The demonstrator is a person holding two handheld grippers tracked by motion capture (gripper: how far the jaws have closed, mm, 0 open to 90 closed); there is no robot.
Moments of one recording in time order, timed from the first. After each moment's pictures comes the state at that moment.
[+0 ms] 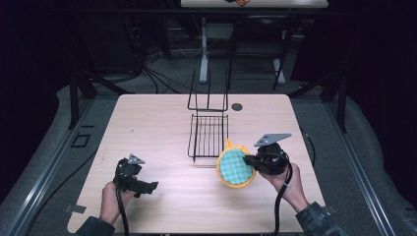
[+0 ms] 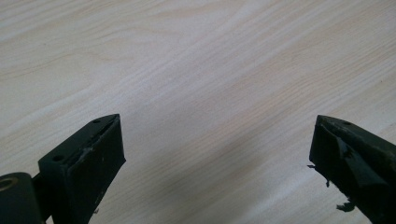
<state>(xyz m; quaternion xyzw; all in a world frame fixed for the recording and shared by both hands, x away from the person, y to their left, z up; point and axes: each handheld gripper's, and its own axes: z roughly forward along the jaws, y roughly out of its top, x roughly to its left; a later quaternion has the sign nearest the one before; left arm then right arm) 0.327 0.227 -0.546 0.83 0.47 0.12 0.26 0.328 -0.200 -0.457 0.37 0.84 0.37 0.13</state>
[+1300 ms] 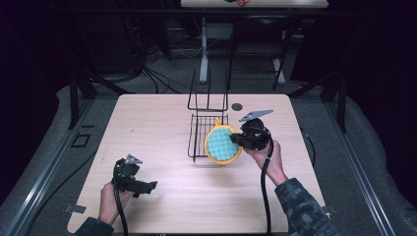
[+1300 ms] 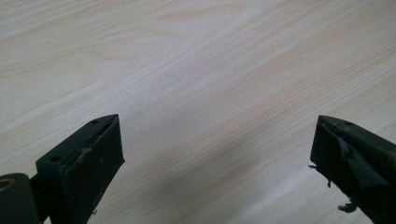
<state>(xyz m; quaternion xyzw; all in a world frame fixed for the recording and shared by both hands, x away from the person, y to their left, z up) 0.326 0.232 -0.545 0.83 0.48 0.12 0.28 0.396 -0.167 -0.450 0.39 0.82 0.39 0.13</state>
